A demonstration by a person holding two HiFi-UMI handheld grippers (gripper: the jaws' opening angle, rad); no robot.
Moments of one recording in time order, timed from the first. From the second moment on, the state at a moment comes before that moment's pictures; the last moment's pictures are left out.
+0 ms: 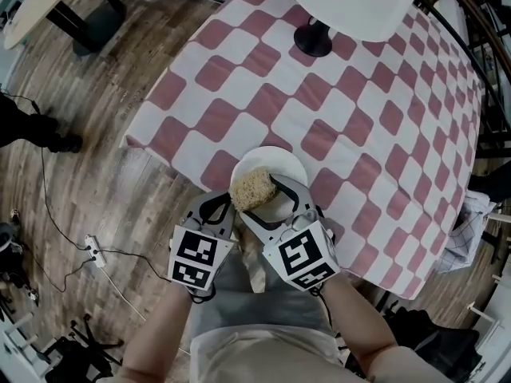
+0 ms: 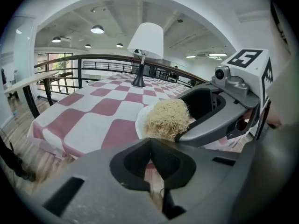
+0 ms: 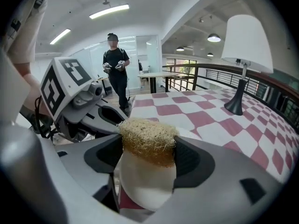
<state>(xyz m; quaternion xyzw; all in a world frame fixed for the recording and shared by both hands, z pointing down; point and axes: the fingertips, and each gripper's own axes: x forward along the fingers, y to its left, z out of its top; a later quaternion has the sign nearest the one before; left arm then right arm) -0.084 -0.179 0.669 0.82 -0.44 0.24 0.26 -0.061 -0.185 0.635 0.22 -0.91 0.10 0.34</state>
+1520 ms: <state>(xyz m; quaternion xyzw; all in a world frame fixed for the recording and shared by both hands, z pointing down) -0.092 -0.190 0.675 0.81 -0.45 0.19 0.32 -0.043 -0.136 0.654 0.22 -0.88 0.06 0.42</state>
